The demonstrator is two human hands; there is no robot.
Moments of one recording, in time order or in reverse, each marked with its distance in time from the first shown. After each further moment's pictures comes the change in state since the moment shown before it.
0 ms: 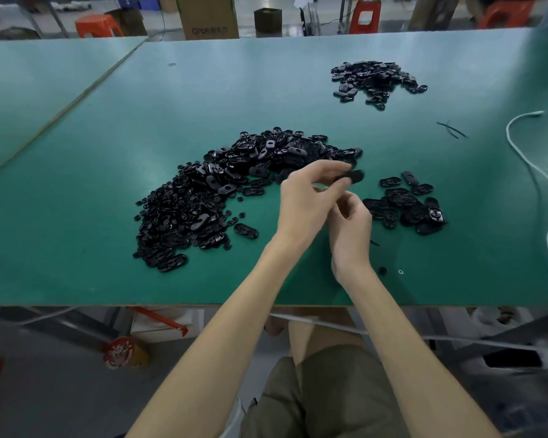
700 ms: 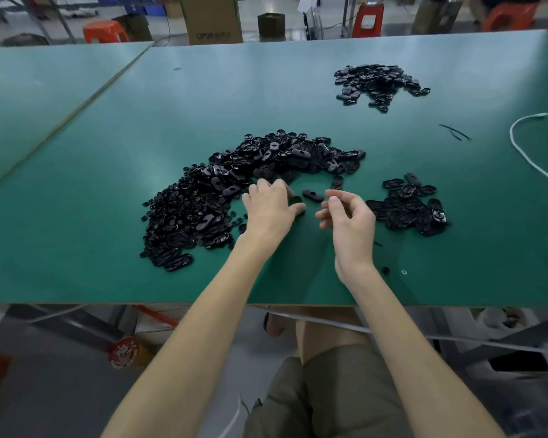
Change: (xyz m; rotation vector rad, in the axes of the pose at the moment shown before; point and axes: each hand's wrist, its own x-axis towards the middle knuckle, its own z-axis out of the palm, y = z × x) left_hand 0.016 -0.024 -0.045 0.912 -0.144 -0.310; right_hand -0.001 0.000 -0.001 -0.016 0.029 -0.014
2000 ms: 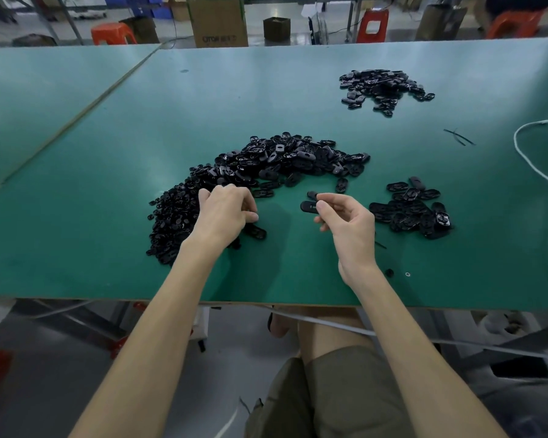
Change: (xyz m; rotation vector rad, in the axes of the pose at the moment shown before) left_hand -0.011 -0.075 -0.048 0.082 0.051 0.130; right_hand 0.000 0.002 0.000 0.017 -0.140 -0.009
